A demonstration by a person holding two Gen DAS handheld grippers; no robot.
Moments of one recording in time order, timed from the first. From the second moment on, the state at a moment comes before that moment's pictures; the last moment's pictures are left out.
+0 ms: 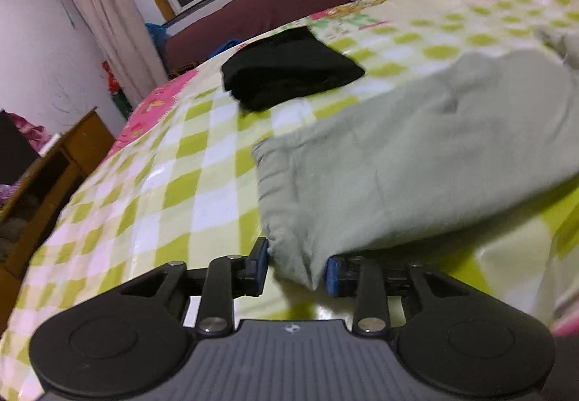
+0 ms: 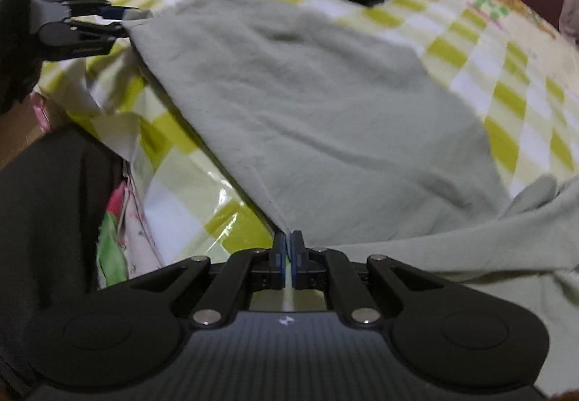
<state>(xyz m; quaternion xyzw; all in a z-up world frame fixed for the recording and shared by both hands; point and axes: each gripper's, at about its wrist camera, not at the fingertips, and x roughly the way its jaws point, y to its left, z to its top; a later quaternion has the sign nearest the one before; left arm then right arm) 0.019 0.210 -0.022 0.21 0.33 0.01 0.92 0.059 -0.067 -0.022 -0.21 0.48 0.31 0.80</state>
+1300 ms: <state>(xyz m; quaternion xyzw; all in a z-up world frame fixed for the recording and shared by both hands) 0.046 -0.026 0.007 0.19 0.32 -0.23 0.90 0.168 -0.360 0.005 0.22 0.42 -0.03 0.88</state>
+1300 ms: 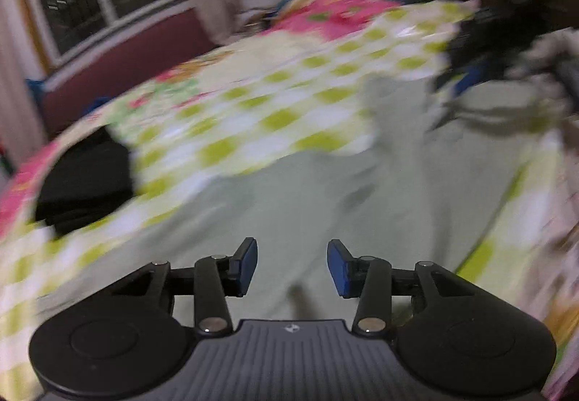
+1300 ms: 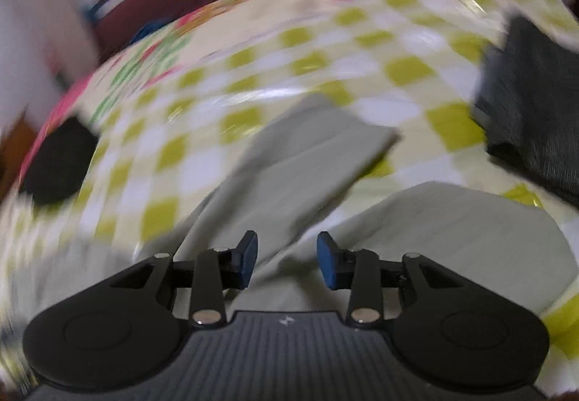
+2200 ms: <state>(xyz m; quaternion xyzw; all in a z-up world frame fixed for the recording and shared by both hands) 0.047 -0.133 -0.008 0.24 0.32 -0.31 0.86 0.058 -0.450 0.049 0.37 0.28 -0.01 0.89</state>
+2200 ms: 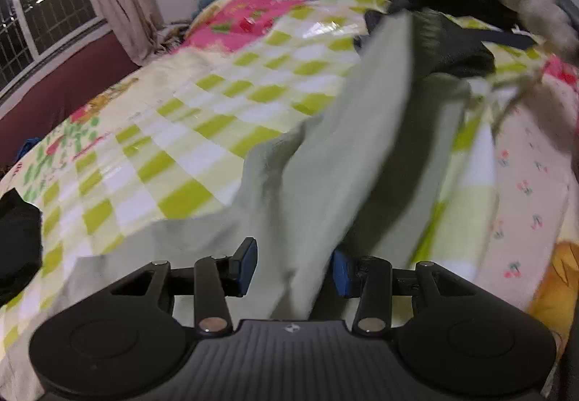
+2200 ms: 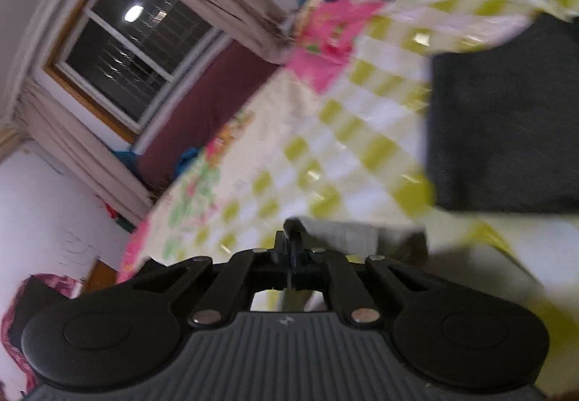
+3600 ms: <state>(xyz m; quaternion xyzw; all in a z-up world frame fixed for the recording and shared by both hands) 0.042 -0.146 -0.006 0.25 0.31 -0.32 0.86 0.067 -0.440 0.101 0.35 0.18 0.07 0.92</state>
